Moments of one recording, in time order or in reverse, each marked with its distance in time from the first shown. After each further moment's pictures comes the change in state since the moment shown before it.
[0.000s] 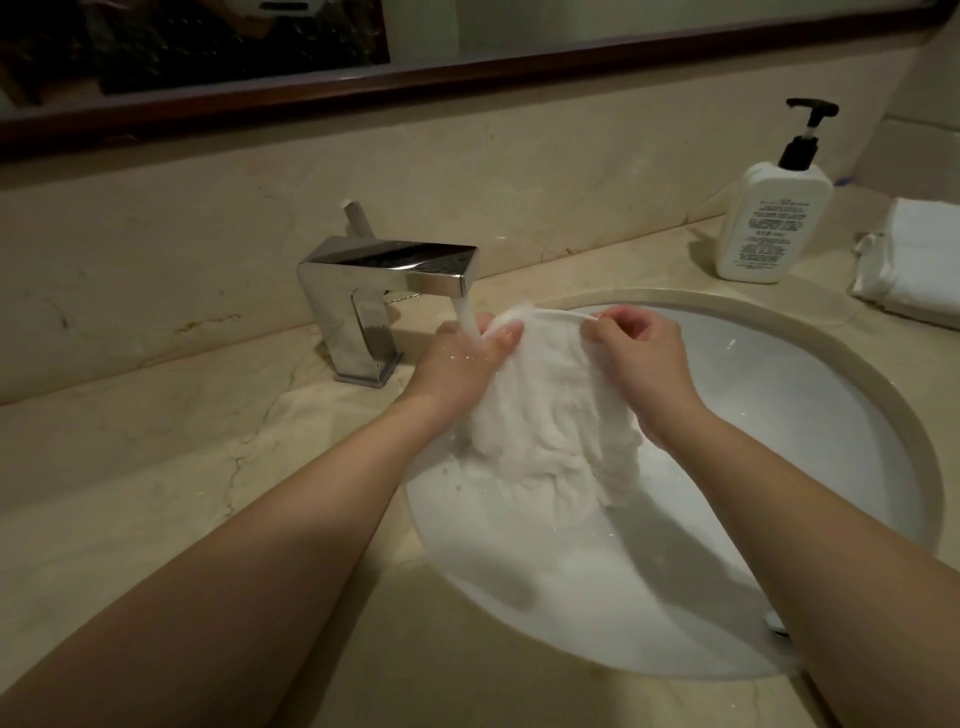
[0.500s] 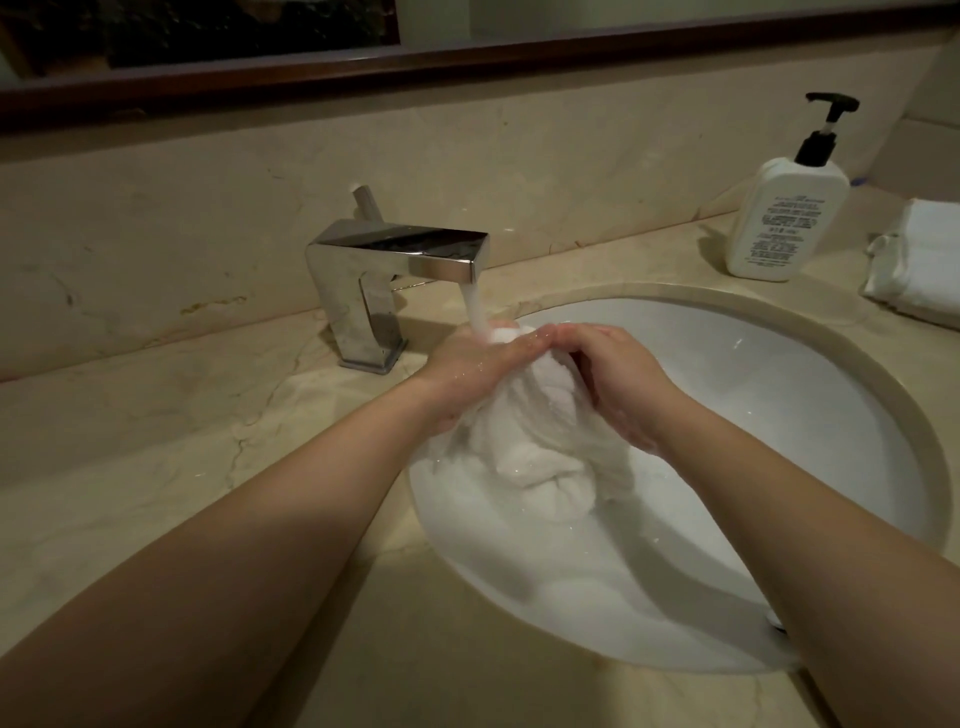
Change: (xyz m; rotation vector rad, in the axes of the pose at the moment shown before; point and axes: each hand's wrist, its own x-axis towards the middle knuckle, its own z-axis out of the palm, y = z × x) left_hand -0.004 -0.011 0.005 -0.406 -0.245 -0.131; right_hand -0.009 0.000 0.018 0.138 -0.415 0.144
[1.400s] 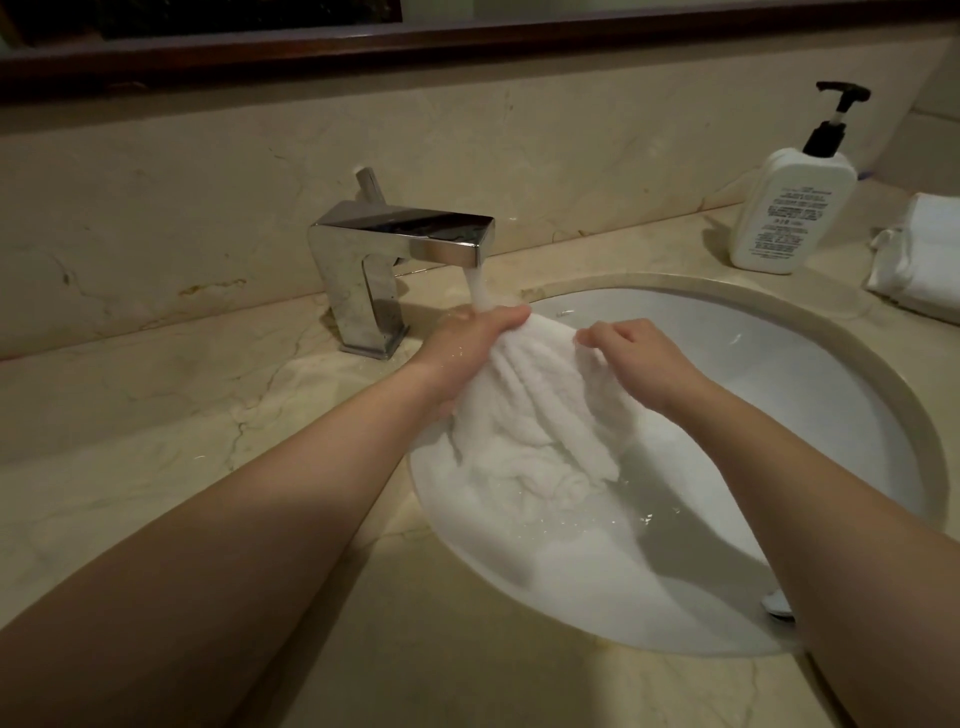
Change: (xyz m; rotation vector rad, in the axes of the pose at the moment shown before) left_hand 0.001 0.001 -0.003 -0.121 0.149 -0.100; right_hand 0.003 0.001 -0.026 -0.558 0.160 0.036
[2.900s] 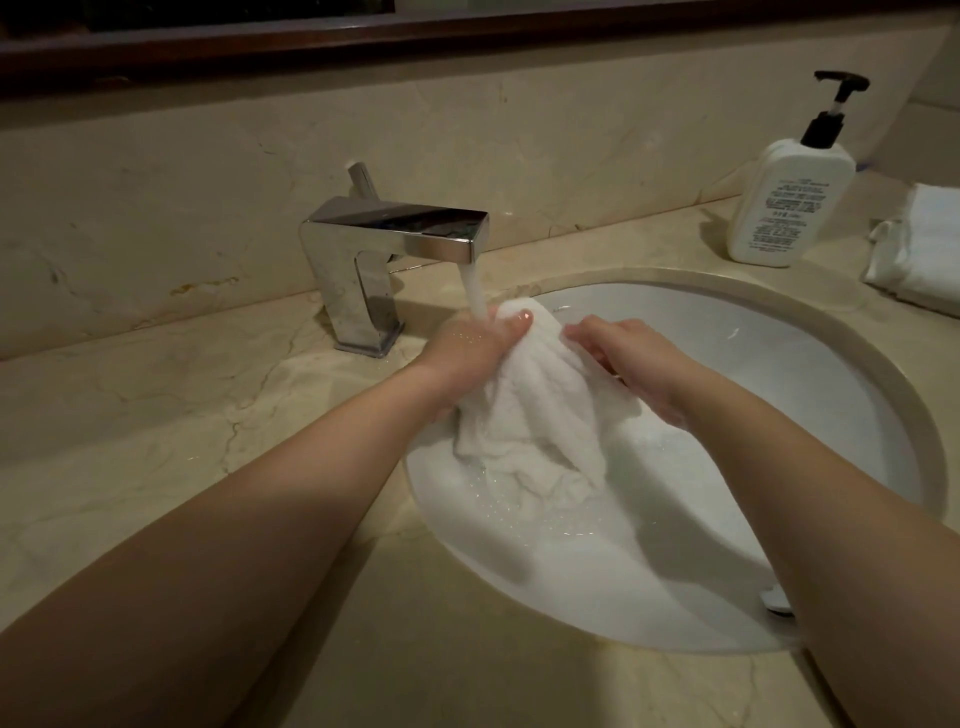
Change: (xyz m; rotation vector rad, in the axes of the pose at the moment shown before) left_hand -0.003 0.002 0.005 0.335 -0.010 0.059; right_hand 0.006 0.006 0.000 0.277 -0.191 0.136
